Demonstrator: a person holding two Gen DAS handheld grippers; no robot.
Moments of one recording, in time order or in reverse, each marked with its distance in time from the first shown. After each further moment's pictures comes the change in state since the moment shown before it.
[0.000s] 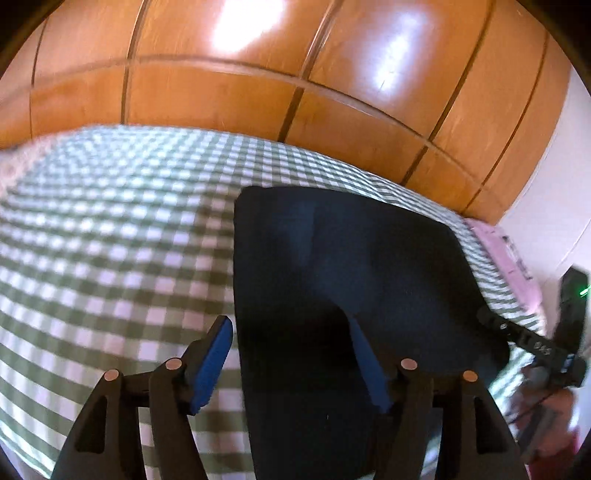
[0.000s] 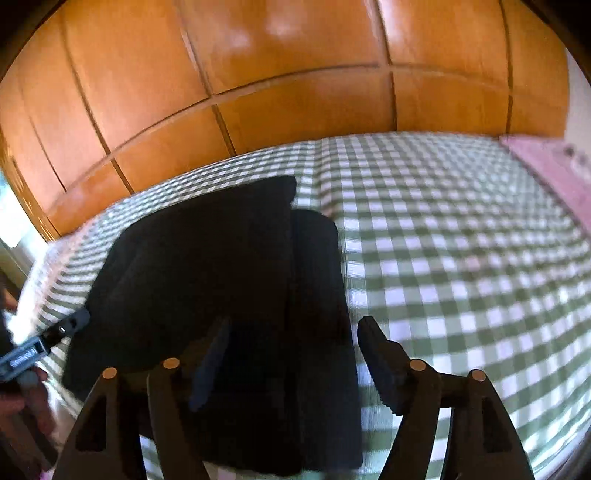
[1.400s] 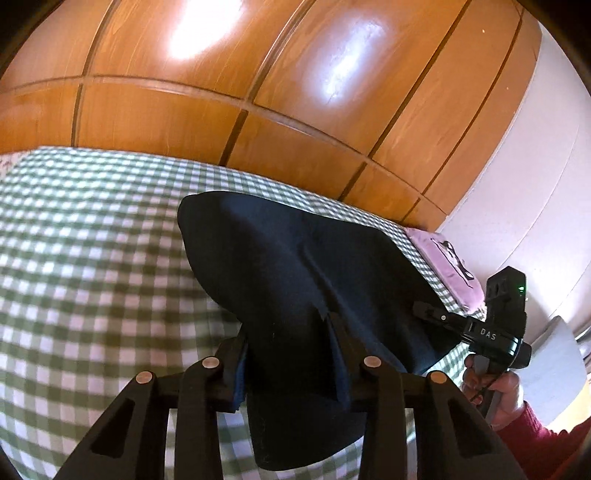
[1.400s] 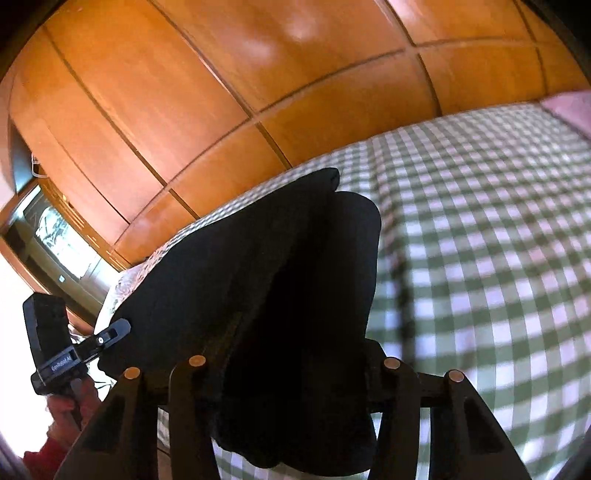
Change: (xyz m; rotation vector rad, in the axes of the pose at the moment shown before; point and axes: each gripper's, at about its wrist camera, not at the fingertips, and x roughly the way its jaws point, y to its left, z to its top) left arm -0.029 -0.012 0.029 0.071 -0.042 -0.212; right arm 0.008 0.002 0.027 0.071 -0.035 0.303
